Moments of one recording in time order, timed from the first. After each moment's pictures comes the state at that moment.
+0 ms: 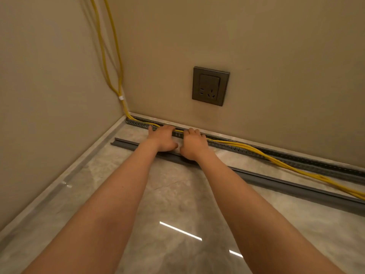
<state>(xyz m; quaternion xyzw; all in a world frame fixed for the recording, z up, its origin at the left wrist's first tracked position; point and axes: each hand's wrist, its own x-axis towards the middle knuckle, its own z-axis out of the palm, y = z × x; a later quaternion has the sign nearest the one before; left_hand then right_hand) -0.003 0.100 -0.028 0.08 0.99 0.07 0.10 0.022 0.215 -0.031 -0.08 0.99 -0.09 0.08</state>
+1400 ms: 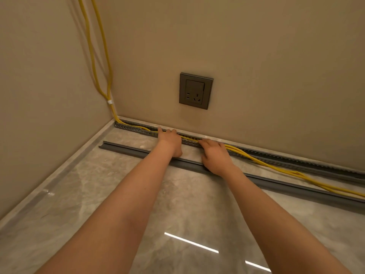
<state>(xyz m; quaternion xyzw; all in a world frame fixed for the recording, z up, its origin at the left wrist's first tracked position) 0.013 0.160 -0.018 0.12 0.98 -0.14 0.11 0.060 0.306 -0.047 -0.09 0.99 -0.07 -0.01</state>
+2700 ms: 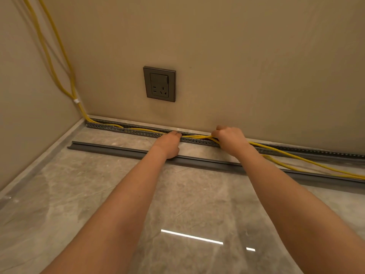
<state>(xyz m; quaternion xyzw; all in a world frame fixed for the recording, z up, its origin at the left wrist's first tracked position) 0.037 0.220 -0.037 0.22 0.97 0.04 0.07 0.082 0.415 -0.011 -0.06 1.00 0.08 -0.02</state>
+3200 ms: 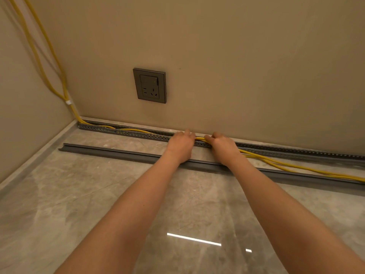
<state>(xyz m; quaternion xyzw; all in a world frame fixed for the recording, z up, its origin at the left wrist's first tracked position) 0.067 0.279 -0.027 0.26 0.97 -0.02 -0.02 0.093 0.426 -0.032 -0.05 1.00 0.03 -0.01</state>
